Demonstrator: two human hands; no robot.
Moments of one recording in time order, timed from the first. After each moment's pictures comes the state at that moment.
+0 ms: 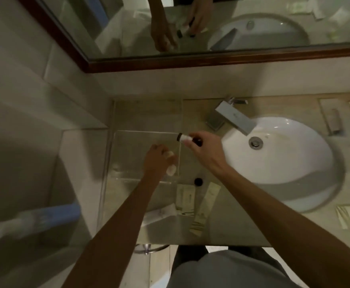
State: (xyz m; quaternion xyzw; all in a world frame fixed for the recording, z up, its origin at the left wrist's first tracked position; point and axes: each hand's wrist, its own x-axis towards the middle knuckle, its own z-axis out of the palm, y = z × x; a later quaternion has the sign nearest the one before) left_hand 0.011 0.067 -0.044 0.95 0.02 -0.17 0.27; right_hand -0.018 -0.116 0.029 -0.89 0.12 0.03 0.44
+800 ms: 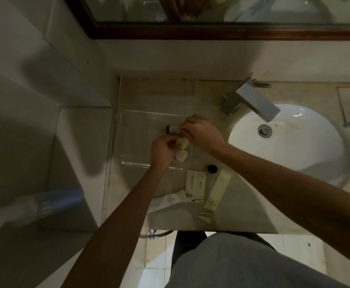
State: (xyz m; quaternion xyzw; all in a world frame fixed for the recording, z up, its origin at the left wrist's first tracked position) left_hand -0.002 0.088 -0.063 0.88 0.05 -0.16 0.44; right_hand 0.020 -0.078 -0.021 -0.95 -0.22 -0.01 0.20
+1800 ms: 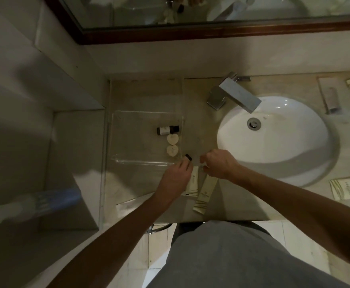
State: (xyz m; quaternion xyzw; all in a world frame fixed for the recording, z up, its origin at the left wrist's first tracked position) left_hand -0.105 0.067 -0.053 0.92 -0.37 -0.11 0.07; right_hand -0.087 -0.125 -0.017 -0.95 -0.10 0.30 0.06
